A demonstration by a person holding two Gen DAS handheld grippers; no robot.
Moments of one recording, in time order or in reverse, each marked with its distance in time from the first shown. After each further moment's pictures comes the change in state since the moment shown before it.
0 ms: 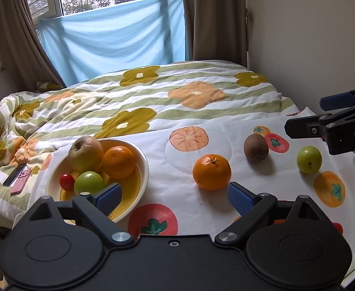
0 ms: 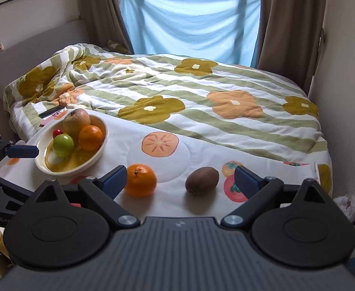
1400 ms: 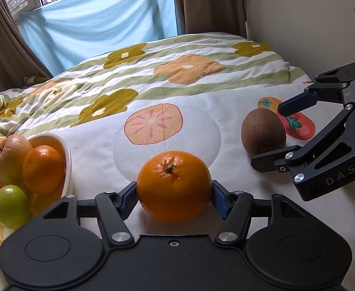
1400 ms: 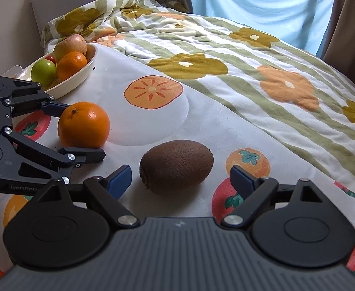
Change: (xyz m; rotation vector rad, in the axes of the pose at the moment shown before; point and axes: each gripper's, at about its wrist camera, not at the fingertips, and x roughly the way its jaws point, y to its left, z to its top) left arm 0.135 -0.063 0.004 0.067 0.099 0.032; right arm 0.156 -0.068 -0.036 -0.256 0.145 0.262
